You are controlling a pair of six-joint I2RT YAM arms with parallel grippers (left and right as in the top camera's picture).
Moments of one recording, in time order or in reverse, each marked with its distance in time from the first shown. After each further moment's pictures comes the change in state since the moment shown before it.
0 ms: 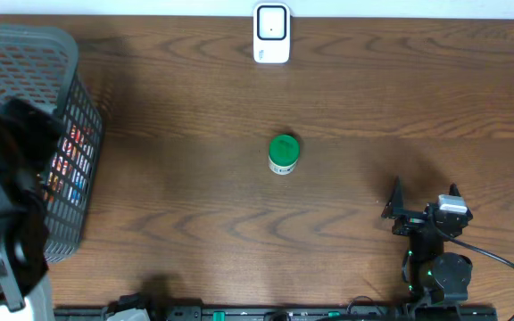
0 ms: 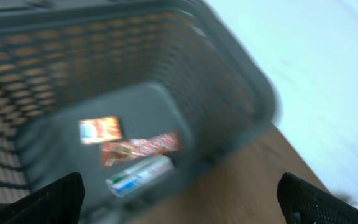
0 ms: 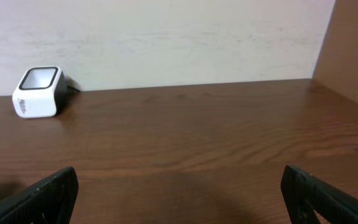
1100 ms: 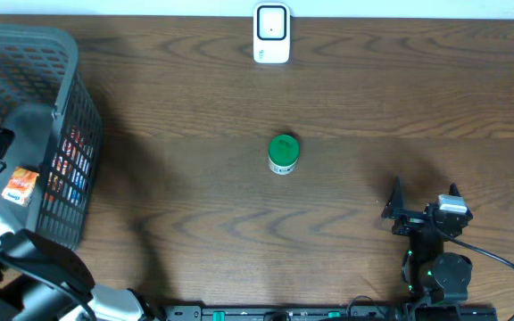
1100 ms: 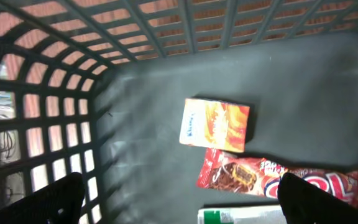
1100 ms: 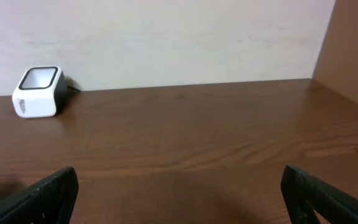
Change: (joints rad) left arm 0.447 0.648 0.000 -0.005 0.002 0.015; right arm 0.000 0.000 0.000 0.000 0.000 0.000
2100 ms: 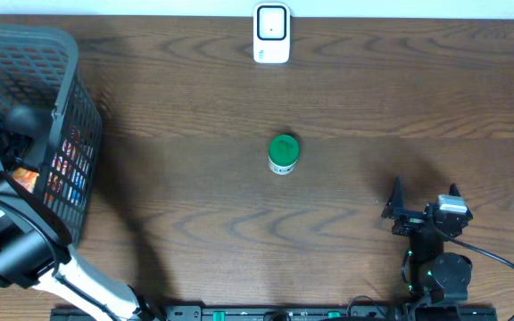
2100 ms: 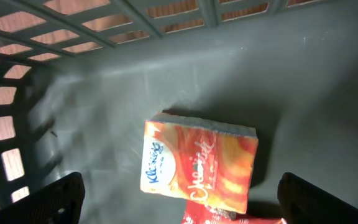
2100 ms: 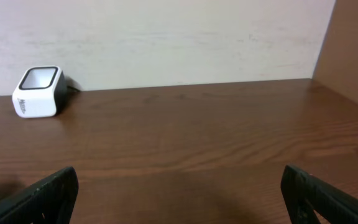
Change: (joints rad) left arm 0.000 0.283 0.000 0.116 0.000 0.000; right arm 0.000 0.000 0.000 0.000 0.000 0.000
